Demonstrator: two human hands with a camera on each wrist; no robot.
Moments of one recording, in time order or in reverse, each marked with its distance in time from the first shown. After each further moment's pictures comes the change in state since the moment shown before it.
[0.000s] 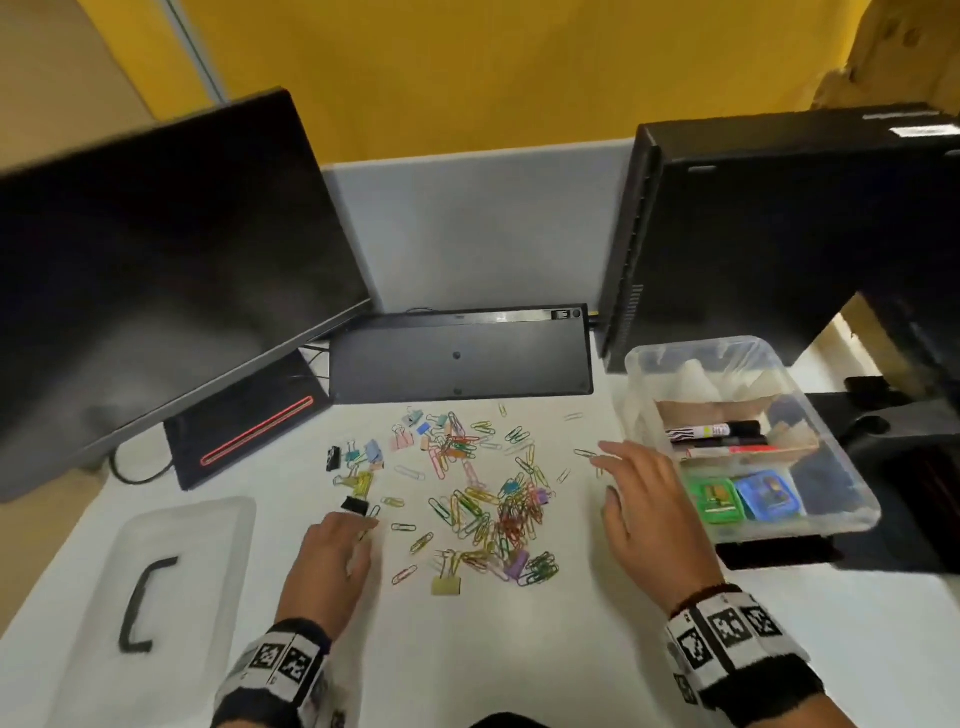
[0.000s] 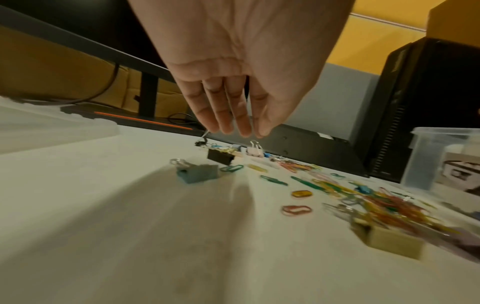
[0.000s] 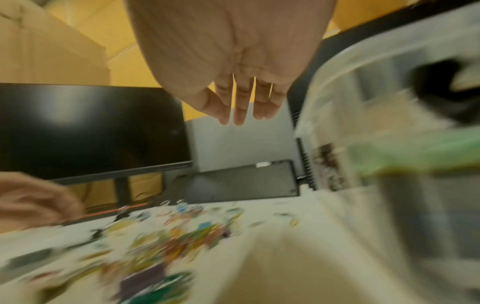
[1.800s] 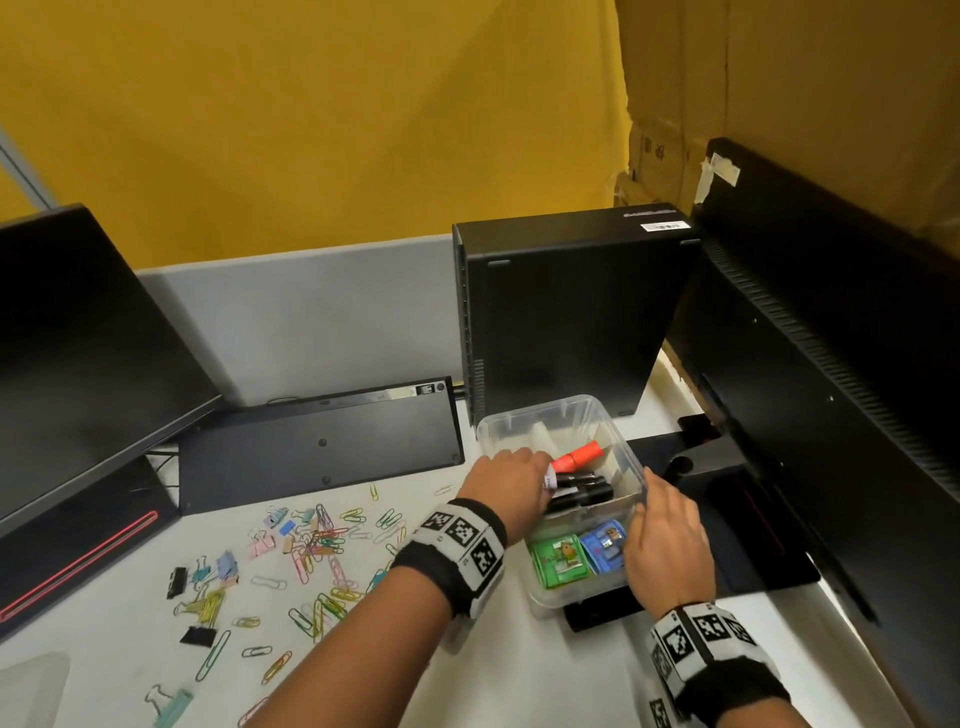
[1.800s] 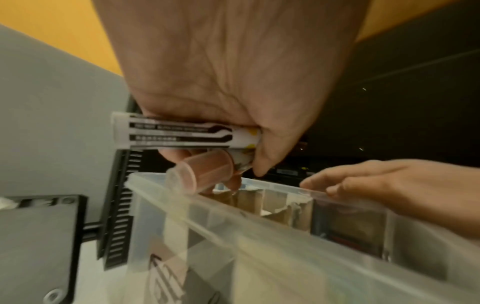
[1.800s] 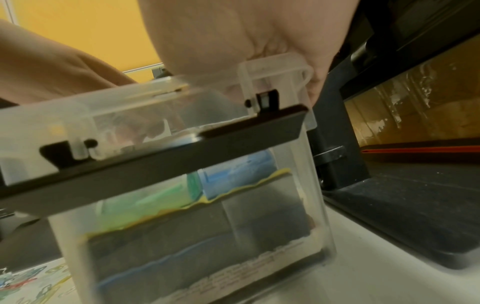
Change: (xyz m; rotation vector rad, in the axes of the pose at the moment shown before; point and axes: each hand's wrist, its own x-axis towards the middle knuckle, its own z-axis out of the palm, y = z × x) left_hand 0.085 0.353 0.069 0.335 -0.288 0.713; right_hand -0.014 0.133 -0.068 -0.178 0.123 0.643
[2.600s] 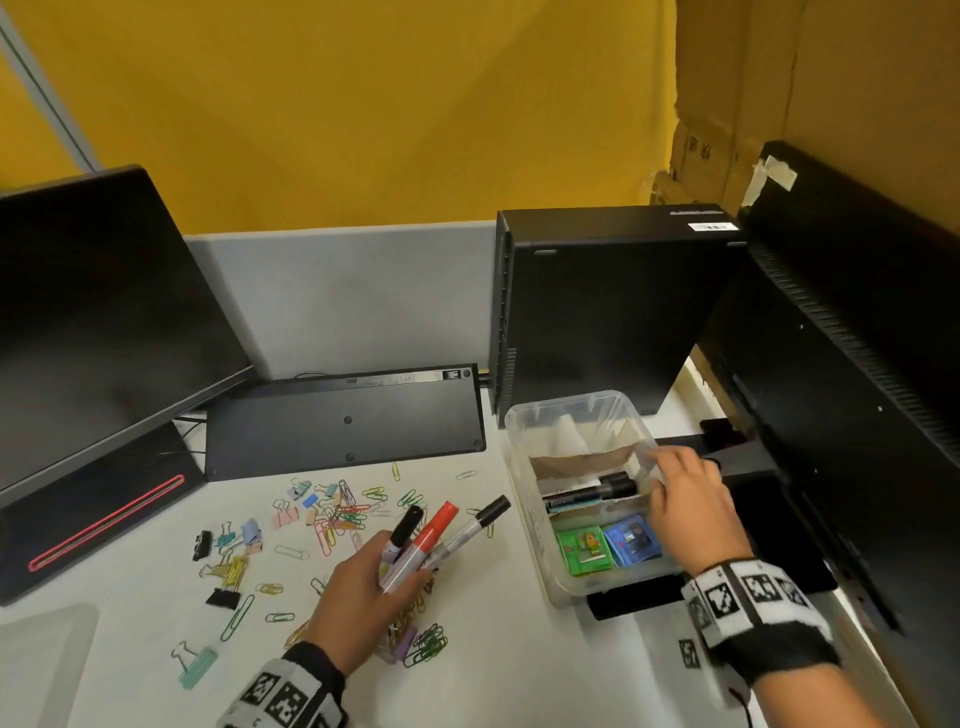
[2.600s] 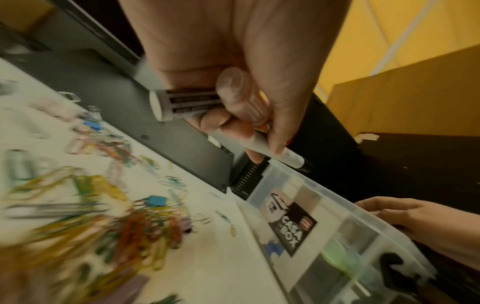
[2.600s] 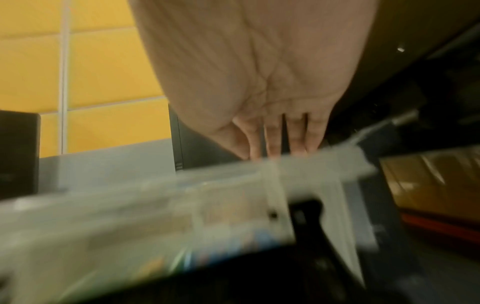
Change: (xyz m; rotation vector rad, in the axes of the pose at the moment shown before) left_hand -0.169 -0.091 0.042 -0.745 0.195 -0.461; right_hand 0.033 -0.014 -0.029 -0.099 -0.142 -0.190
